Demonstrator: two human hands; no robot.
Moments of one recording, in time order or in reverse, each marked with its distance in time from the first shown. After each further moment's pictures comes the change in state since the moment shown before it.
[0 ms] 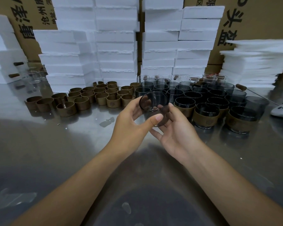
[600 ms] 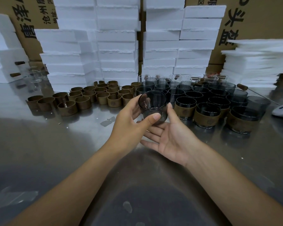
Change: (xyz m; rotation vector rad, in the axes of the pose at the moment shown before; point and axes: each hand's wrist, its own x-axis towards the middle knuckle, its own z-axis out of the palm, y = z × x) left_hand 0.003 -0.003 -0.006 -0.008 -0.043 0.019; right_hand 0.001 0.003 -0.005 -0.113 -0.146 0.256
